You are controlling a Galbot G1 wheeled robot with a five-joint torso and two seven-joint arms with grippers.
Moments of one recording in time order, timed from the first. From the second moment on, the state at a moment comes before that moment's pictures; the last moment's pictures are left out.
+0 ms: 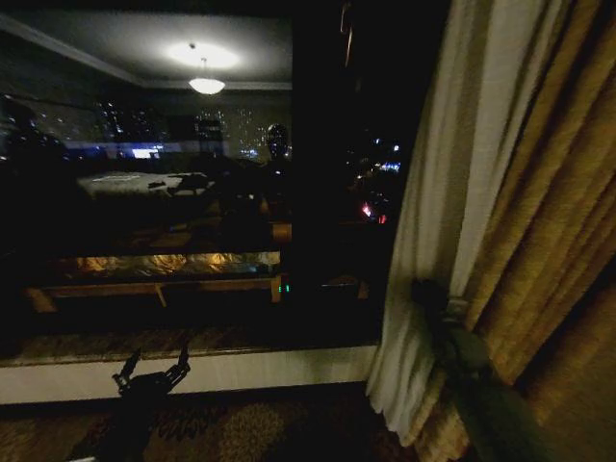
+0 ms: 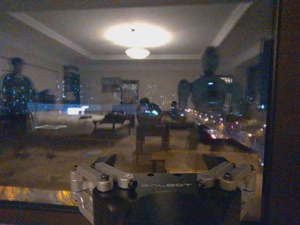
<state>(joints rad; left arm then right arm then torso) 1.80 -1.59 -0.86 -2.41 -0.22 0.13 0.07 -1.17 1.14 0.57 1.99 0.48 -0.45 0.22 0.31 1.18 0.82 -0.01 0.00</state>
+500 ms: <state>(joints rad) 1.82 -1.59 -0.84 -2.45 -0.23 0.15 0.09 -1.40 1.19 0.60 2.16 0.19 -0.34 0.09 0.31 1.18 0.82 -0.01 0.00</state>
